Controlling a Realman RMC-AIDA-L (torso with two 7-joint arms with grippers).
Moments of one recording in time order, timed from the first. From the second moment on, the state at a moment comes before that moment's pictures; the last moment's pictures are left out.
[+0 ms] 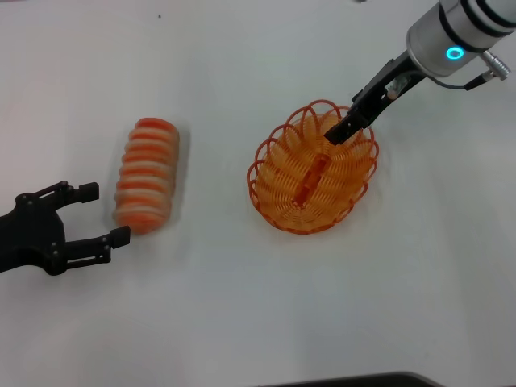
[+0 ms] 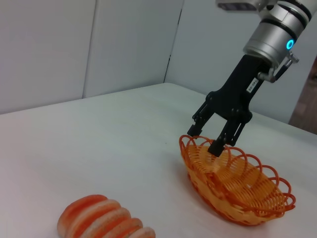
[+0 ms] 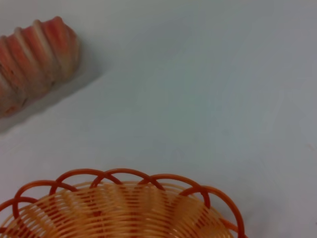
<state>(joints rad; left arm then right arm) -0.31 -2.08 0.66 0.69 2.04 1.63 -1.22 0.82 2.09 -1.11 -0.91 -2.69 -1.37 2.31</state>
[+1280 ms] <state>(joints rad) -0.32 -2.09 0.64 0.69 2.04 1.63 -1.22 0.83 2.09 -1.21 -0.86 -2.69 -1.31 2.34</state>
